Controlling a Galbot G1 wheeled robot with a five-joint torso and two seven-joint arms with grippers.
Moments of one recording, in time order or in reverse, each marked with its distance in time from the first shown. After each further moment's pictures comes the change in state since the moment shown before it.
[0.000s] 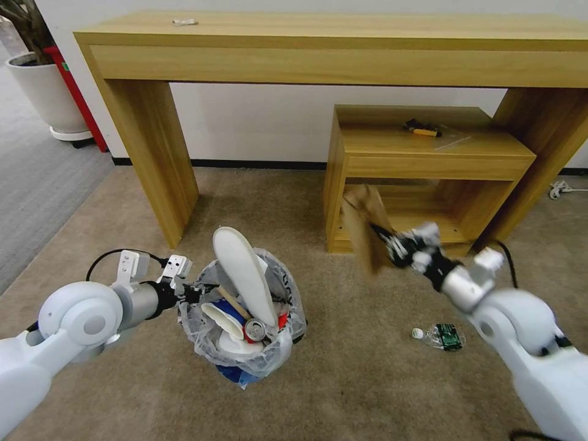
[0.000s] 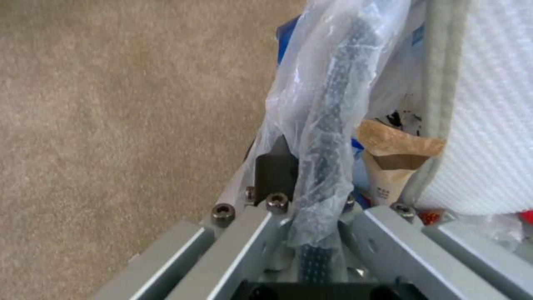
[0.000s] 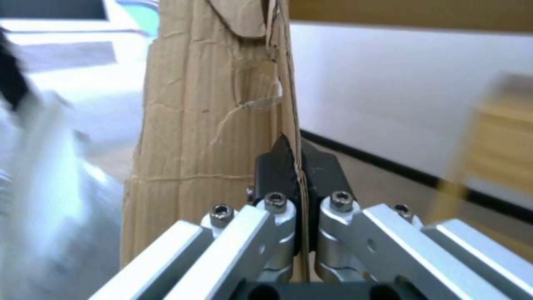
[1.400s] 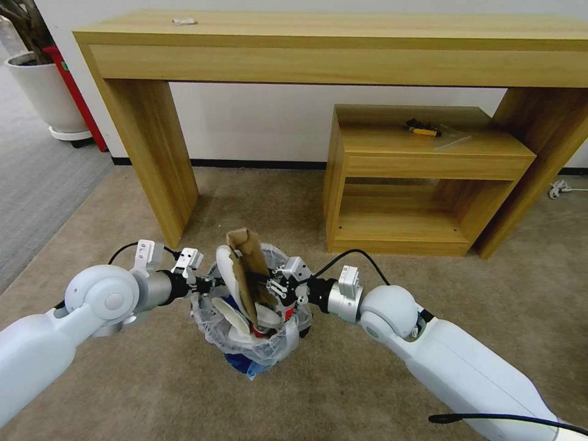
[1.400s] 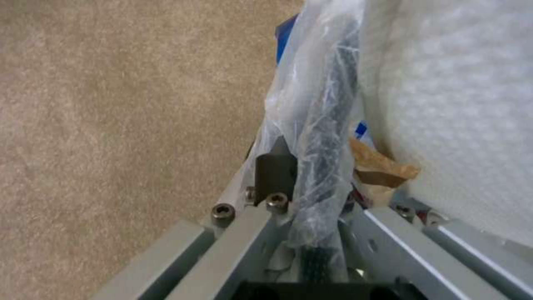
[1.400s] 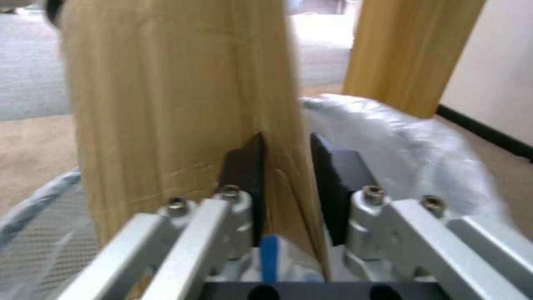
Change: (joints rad) left arm -0.164 -0.007 0.140 0.080 -0.072 0.000 0.005; right arm 0.250 0.102 -0.541 -0.149 -0.183 0.056 -0.028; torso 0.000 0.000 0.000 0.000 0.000
